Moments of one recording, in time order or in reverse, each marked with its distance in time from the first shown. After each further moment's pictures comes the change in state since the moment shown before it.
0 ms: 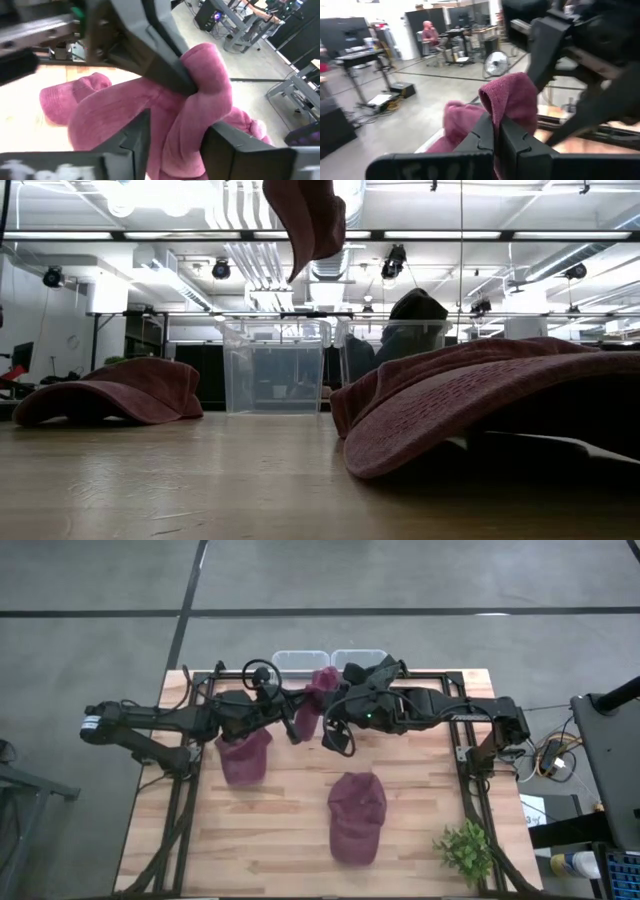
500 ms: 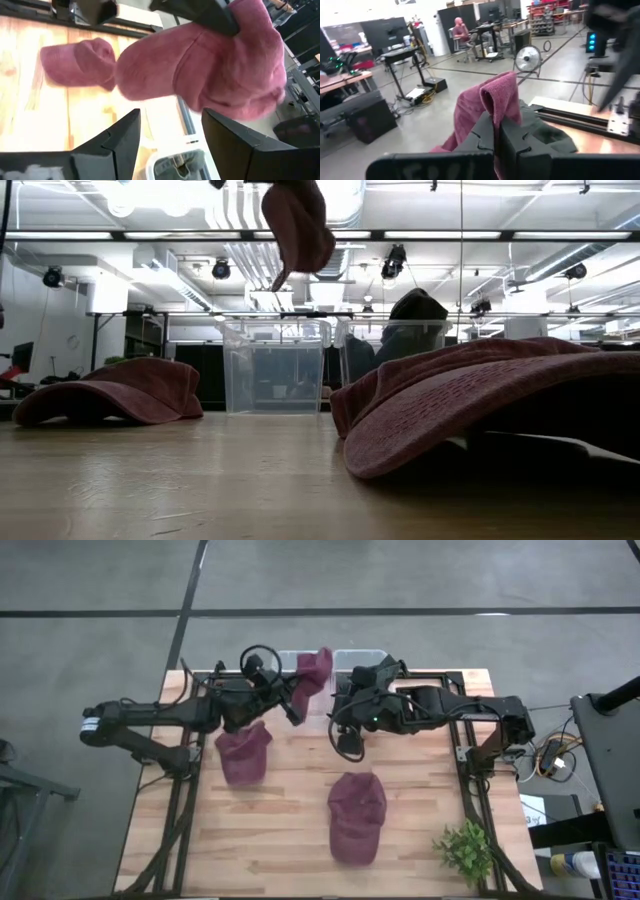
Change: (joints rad) left arm 0.088 -0.004 -0.003 -0.001 -0.072 0.047; right arm 0.001 -0.038 0.003 -0.192 0.008 -0.021
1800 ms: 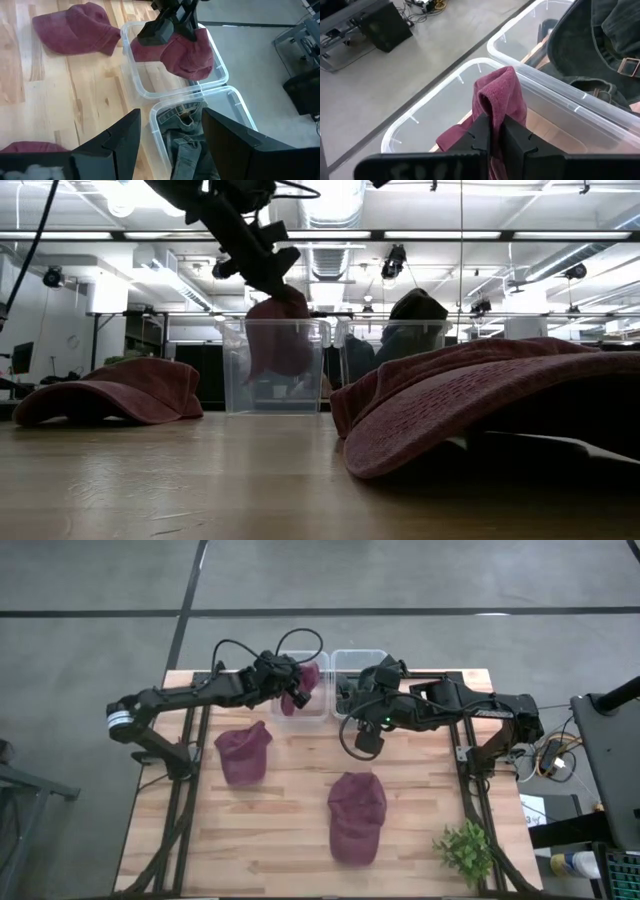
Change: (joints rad) left arm 0.336 0.232 -0.003 -0.290 0.202 -0.160; right arm 0.003 -0.067 -0.008 -0.259 0.002 0.223
